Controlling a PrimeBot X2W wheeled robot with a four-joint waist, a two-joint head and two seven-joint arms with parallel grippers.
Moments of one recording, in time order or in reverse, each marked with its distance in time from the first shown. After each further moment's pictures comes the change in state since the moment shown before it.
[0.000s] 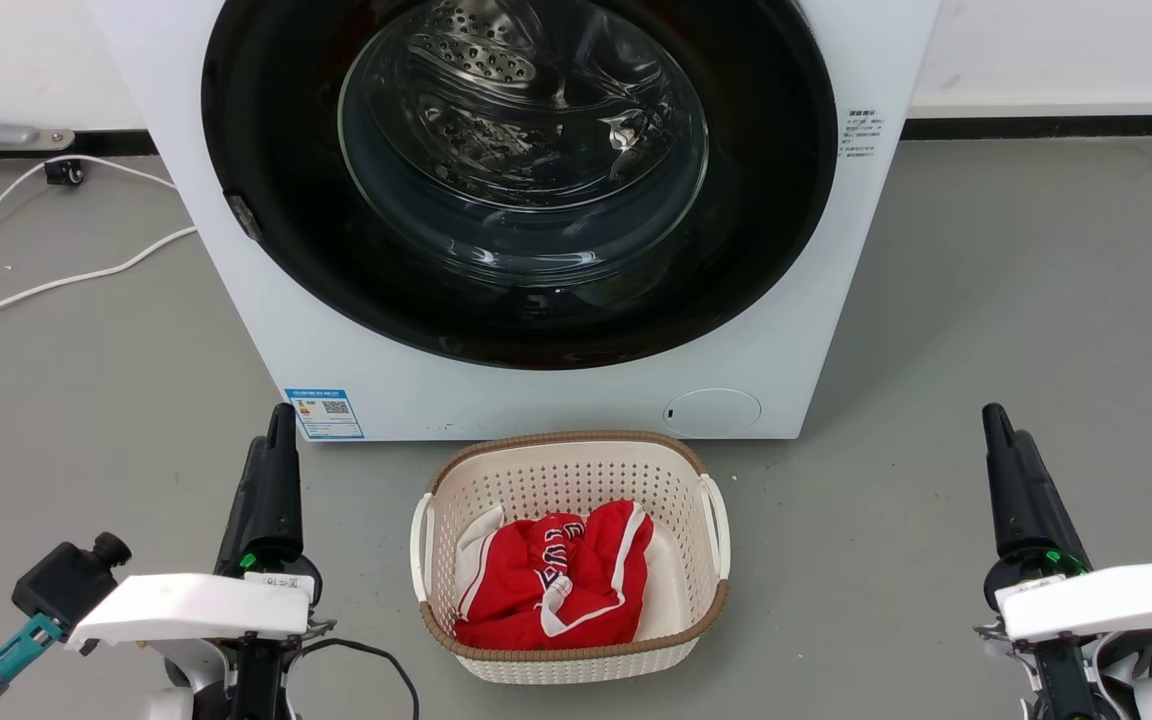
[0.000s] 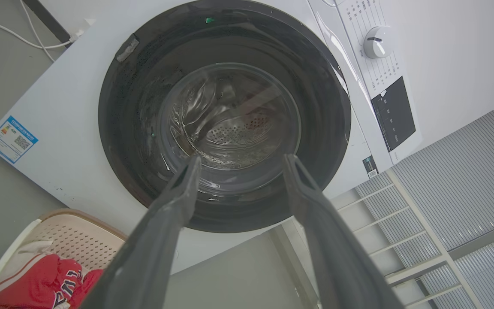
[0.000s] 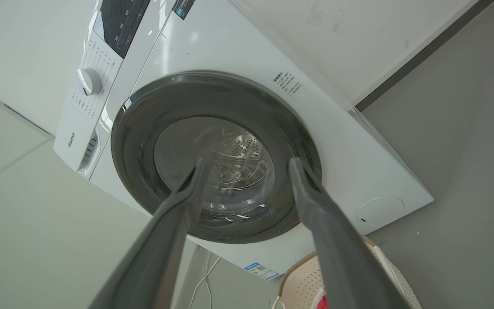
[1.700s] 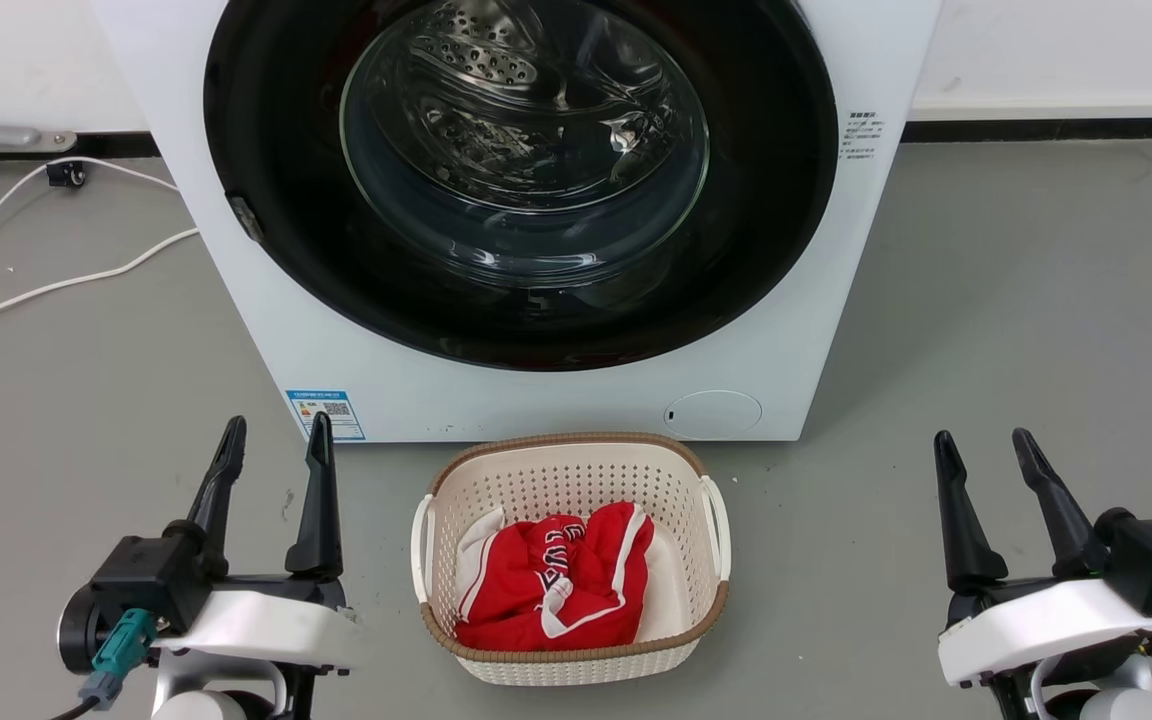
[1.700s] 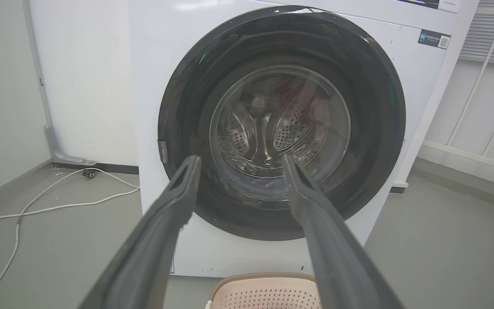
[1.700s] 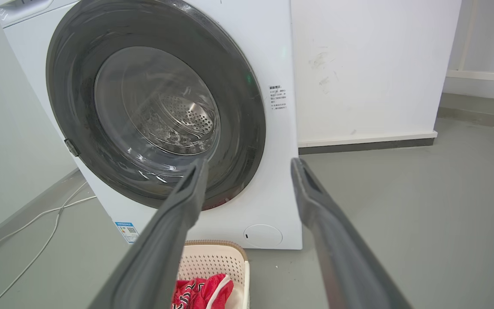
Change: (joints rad) left arm 0.038 0.074 -0.079 -0.067 0.802 0.080 -0.137; right arm 0.036 0.001 0.018 -0.047 -0.734 0.000 -0.054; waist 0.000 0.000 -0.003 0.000
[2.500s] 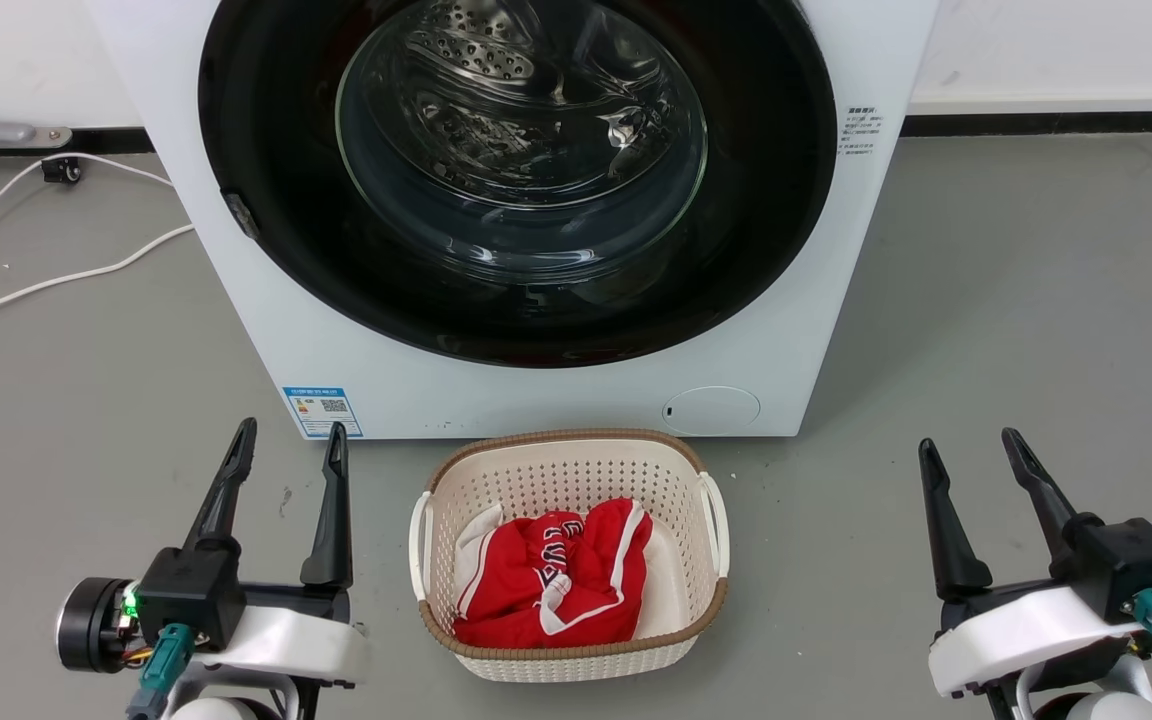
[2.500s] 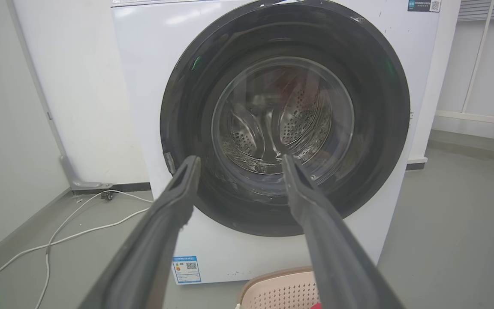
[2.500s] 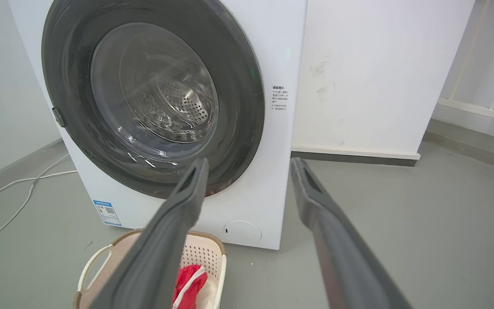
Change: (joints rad) left arm 0.007 0.017 -0.020 0.014 0.144 0.022 -0.045; right arm 0.009 0.000 0.009 -0.014 -0.149 0.000 -0.009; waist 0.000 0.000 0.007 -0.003
